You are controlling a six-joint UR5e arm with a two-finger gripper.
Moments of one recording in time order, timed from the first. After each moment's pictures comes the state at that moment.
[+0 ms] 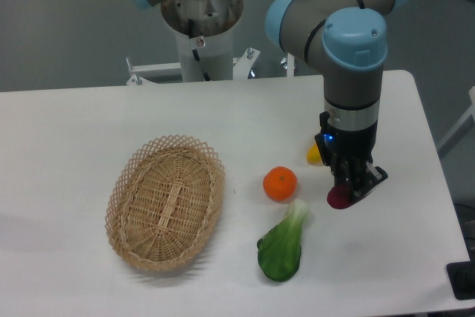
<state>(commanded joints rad) 2.56 -1.94 -1.43 -1.00 1.52 1.57</state>
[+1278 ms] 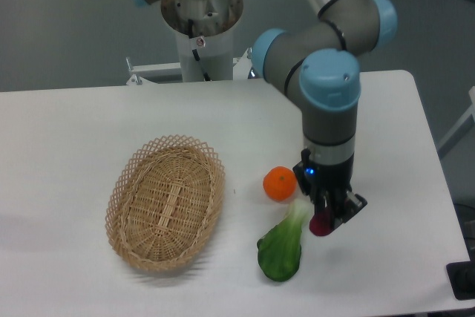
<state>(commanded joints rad) 2.49 -2.07 -1.49 -0.78 1.57 1.28</state>
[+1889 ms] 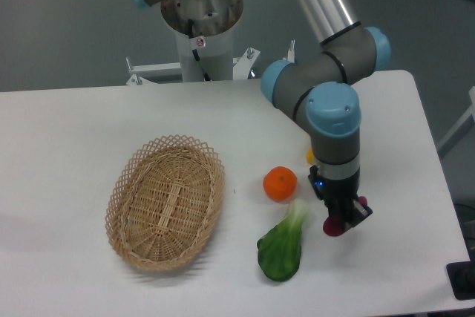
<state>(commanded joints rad) 2.62 -2.06 -1.67 -0.69 1.60 1.69</state>
